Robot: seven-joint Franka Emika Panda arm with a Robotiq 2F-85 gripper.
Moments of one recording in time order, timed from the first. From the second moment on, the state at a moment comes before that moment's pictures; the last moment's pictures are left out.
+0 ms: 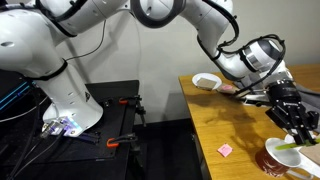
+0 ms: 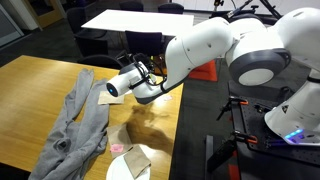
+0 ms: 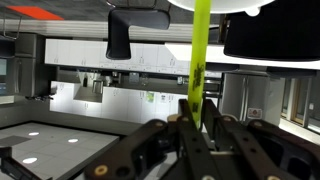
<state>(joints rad) 0.20 1.23 -0.24 -1.04 -0.98 1.65 2.14</state>
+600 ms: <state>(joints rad) 0.20 1.26 -0.24 -1.04 -0.98 1.68 2.11</state>
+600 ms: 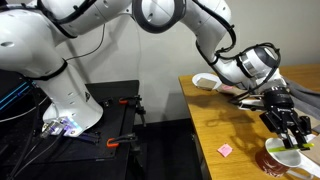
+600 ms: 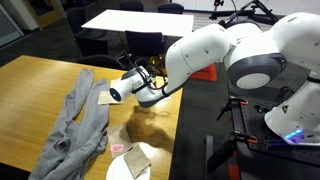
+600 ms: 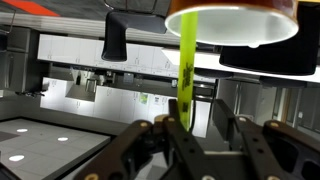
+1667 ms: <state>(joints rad) 0.20 1.16 -0.24 -1.07 -0.98 1.68 2.00</state>
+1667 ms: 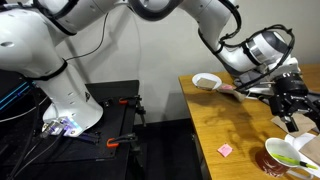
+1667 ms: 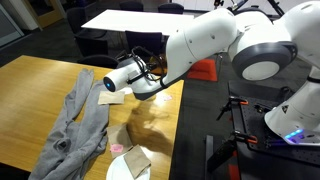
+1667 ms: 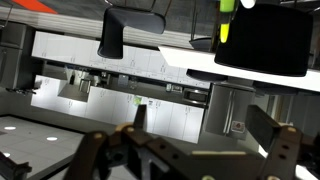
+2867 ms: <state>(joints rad) 0.11 0.53 -0.14 -1.81 -1.32 2.20 1.80</state>
